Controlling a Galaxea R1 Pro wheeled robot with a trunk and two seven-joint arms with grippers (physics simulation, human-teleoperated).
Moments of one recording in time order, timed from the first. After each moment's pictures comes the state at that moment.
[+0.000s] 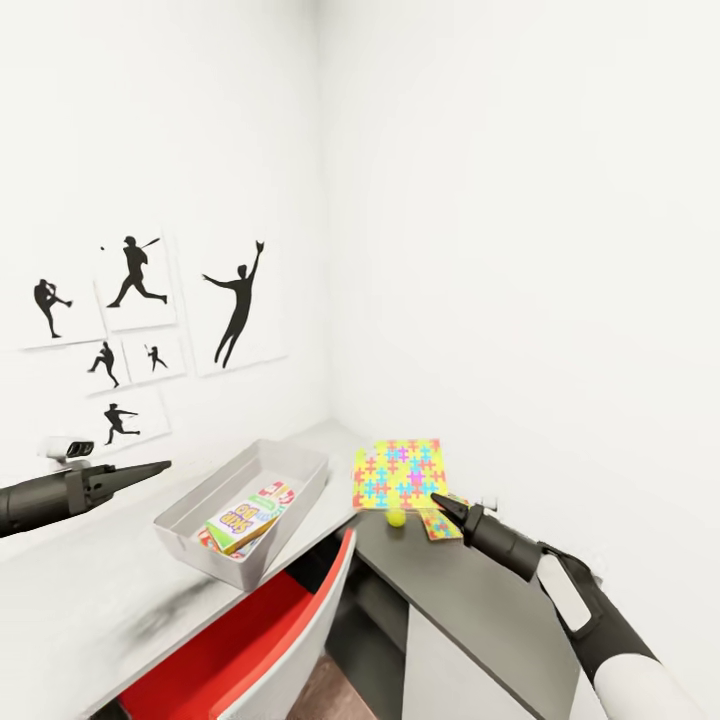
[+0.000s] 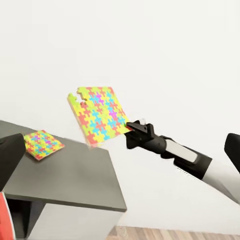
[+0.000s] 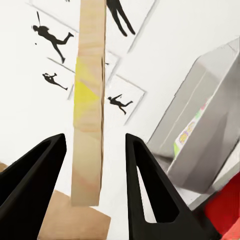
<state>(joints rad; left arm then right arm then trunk) -0.47 0.42 0.44 -1.46 0.17 1.04 -1.57 -0.56 -0.12 -0.09 -0.73 -0.72 0.65 0.96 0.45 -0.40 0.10</state>
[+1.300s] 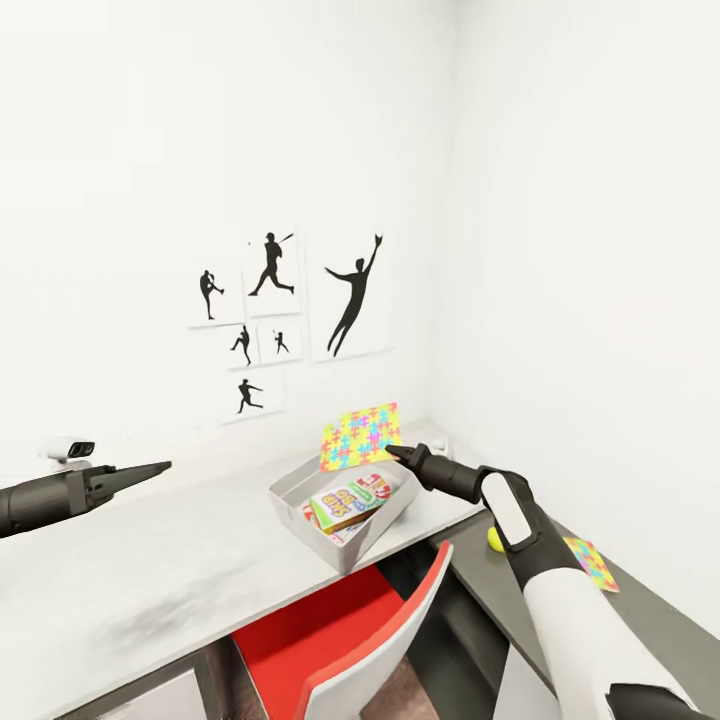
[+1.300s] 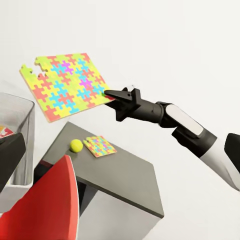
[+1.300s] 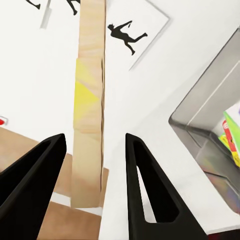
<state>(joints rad) -0.47 0.42 0.44 -1.46 0.16 1.03 -1.57 -0.77 0.05 -0.07 -0.83 -0.71 0.80 0.44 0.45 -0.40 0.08</state>
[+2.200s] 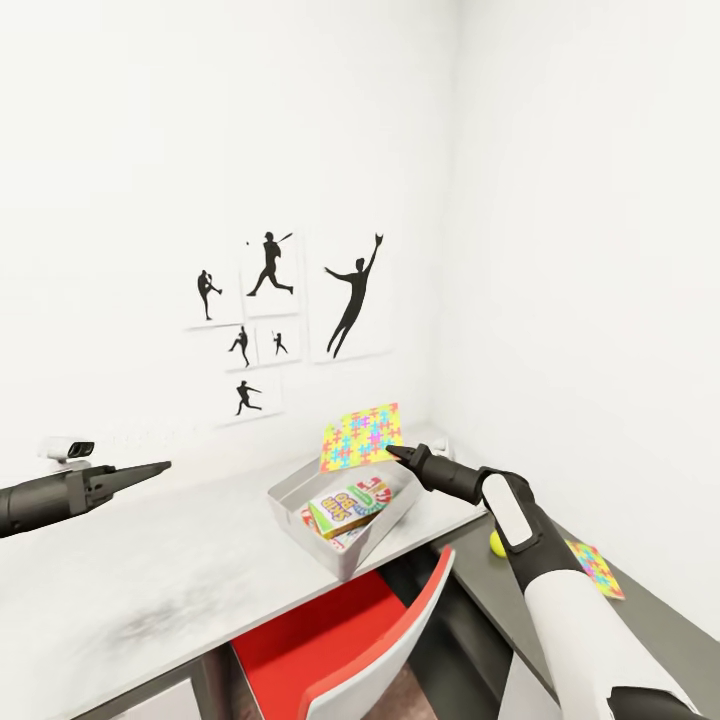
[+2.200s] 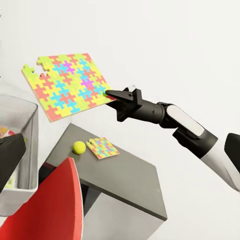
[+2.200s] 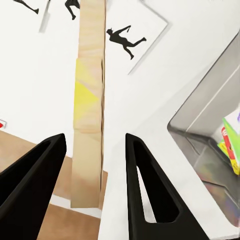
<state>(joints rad) -0.47 0.42 0.44 -1.46 0.16 1.03 -1.57 -0.76 0.04 -0.07 -0.83 -0.72 0.79 0.44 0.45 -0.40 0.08</state>
